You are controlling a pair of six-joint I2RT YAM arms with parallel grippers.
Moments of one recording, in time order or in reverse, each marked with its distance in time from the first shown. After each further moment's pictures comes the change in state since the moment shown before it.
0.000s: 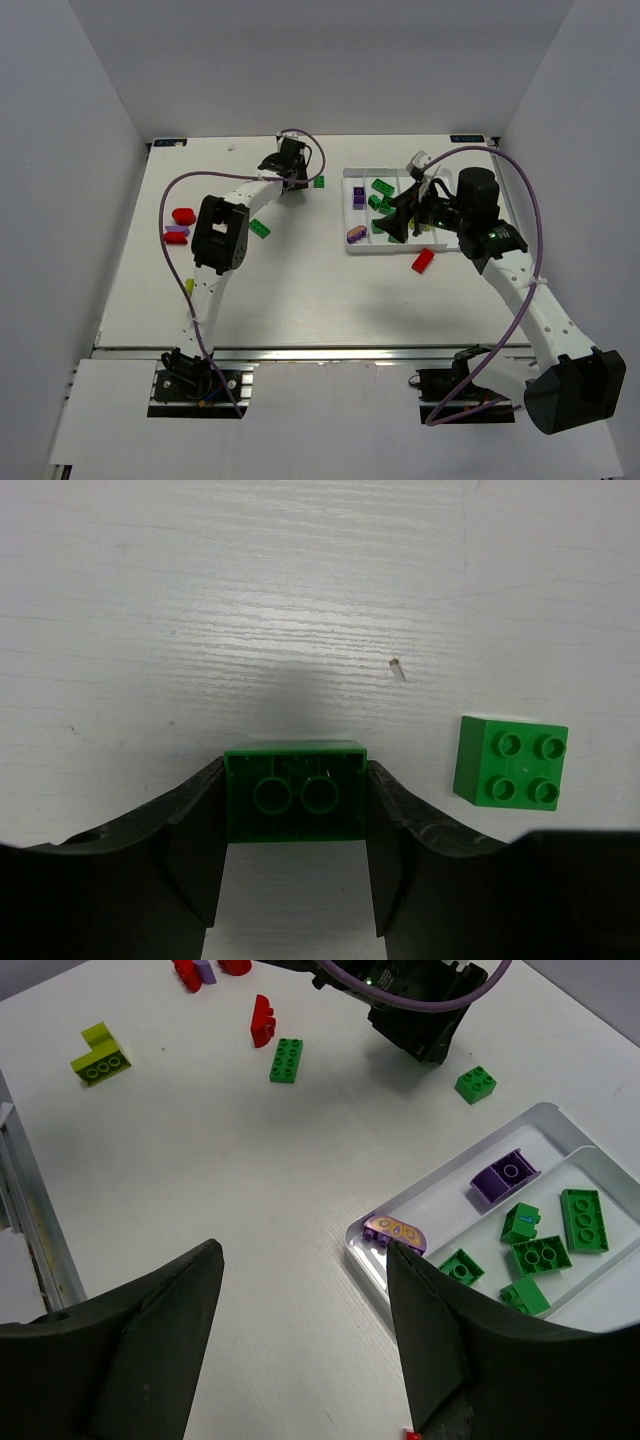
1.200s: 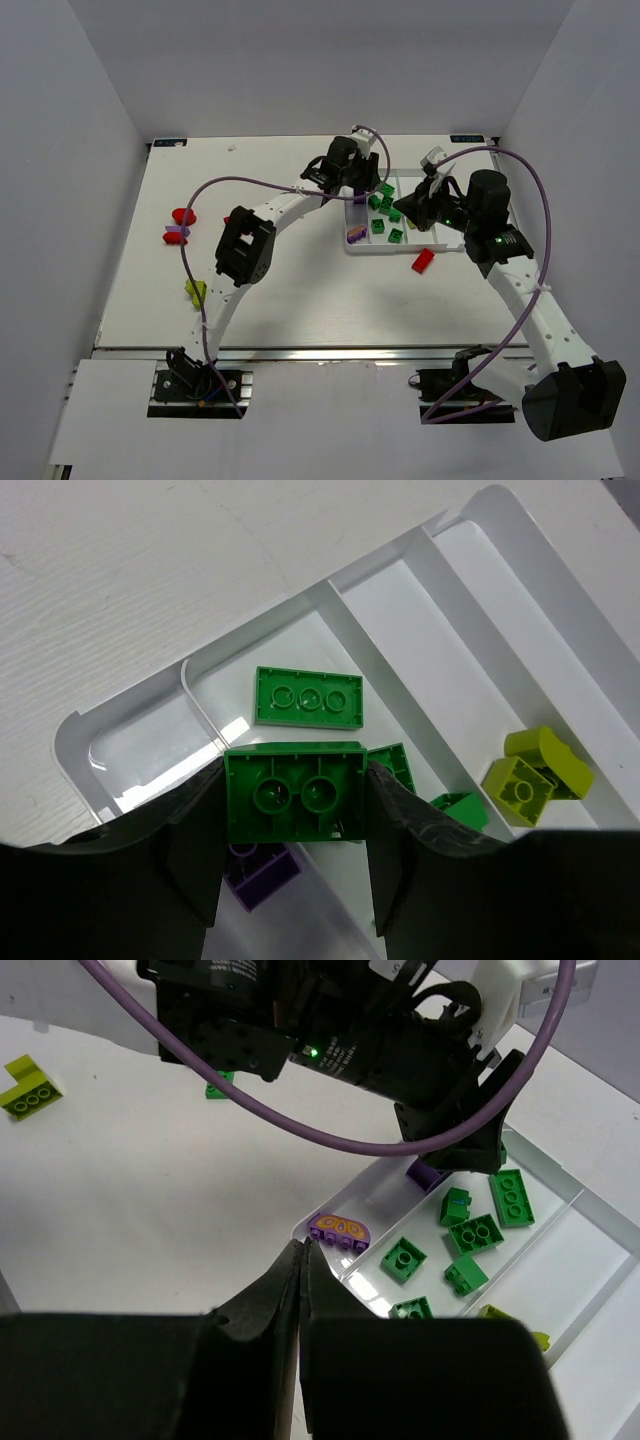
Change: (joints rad) left arm -0.235 0.002 0.109 0.239 0.417 0.172; right arm -0.055 -0.038 -0.034 0.064 0.092 0.028
